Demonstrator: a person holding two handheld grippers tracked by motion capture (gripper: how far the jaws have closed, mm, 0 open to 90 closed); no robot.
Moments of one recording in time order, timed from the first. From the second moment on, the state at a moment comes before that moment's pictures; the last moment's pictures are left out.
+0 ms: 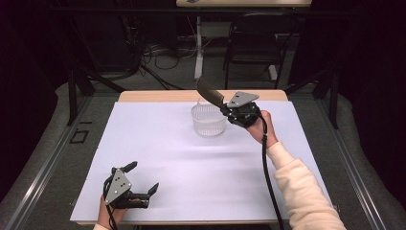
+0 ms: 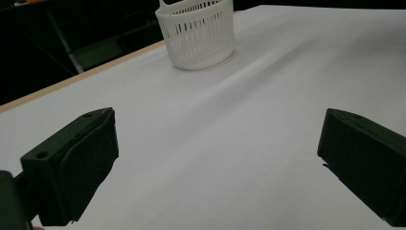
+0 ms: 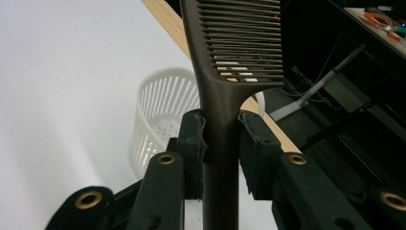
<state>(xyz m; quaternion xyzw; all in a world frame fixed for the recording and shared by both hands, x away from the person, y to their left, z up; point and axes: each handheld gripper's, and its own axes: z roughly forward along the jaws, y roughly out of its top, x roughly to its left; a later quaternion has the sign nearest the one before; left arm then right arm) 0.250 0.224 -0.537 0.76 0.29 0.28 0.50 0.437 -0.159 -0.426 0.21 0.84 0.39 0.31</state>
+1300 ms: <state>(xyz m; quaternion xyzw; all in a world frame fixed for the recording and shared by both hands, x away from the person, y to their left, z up) 0.251 0.225 -0.537 0.76 0.29 0.28 0.51 0.454 -0.143 -0.413 0.18 0.84 0.39 0.33</state>
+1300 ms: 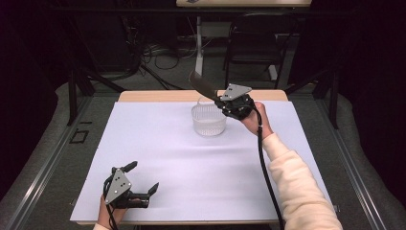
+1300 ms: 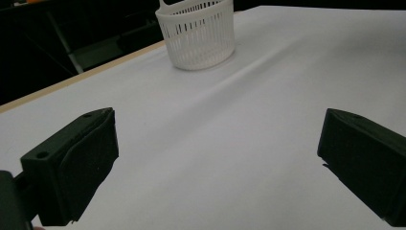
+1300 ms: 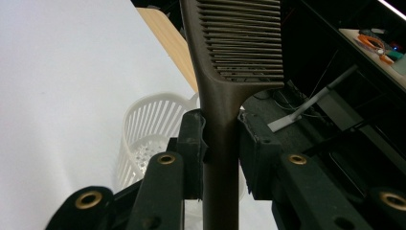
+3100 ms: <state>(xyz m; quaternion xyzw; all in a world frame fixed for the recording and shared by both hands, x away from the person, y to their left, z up) 0.251 0.225 -0.537 0.76 0.29 0.28 0.51 0.474 -0.124 -0.423 0.18 0.82 0.41 0.36</state>
